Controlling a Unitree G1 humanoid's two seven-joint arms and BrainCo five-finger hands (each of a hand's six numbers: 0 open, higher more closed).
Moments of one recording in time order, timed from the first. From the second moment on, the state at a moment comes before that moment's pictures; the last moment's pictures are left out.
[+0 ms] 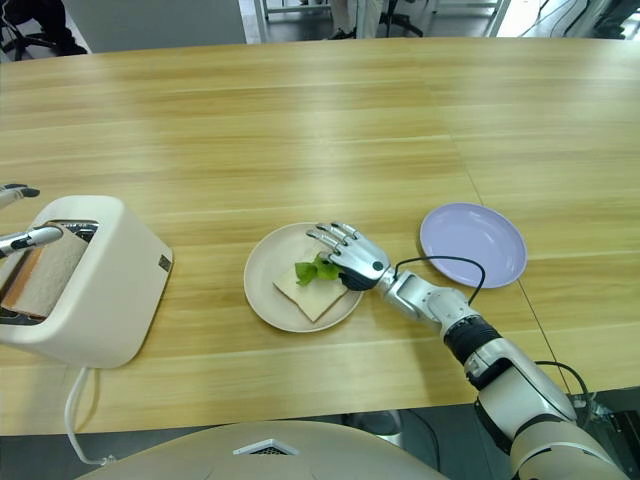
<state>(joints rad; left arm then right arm) 0.44 0.90 0.71 -0.55 0.42 0.18 -0.67 -0.43 -0.51 0.71 0.59 -1.13 -0.47 -0.60</state>
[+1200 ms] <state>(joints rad) 0.44 0.89 0.65 -0.47 0.46 0.12 -0.69 -0.38 -0.63 0.60 0.22 -1.09 -0.47 -0.47</state>
